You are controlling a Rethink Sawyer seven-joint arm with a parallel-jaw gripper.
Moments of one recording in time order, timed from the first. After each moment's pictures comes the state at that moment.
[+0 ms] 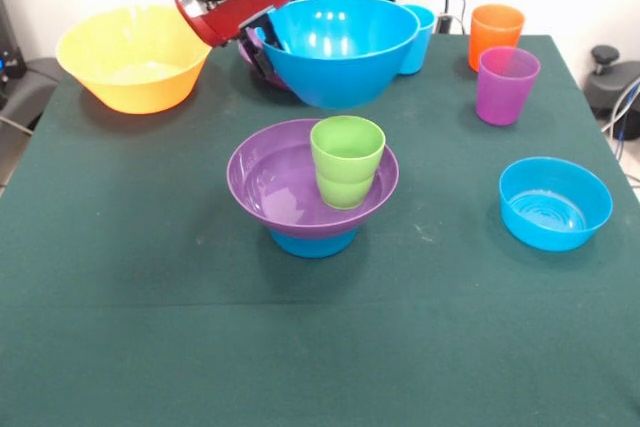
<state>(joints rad) -0.98 -0.50 0.98 1.53 -0.58 1.25 1.40</state>
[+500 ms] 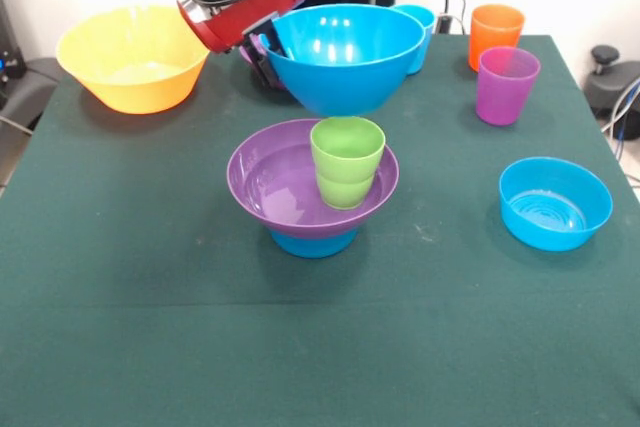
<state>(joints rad) -0.98 -0.49 0.98 1.53 -0.58 1.20 1.40</state>
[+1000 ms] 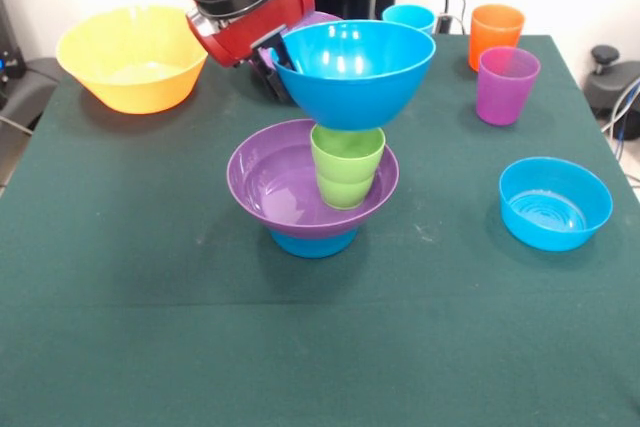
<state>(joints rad) -0.97 -0.47 0.98 1.53 -0.58 1.15 1.40</state>
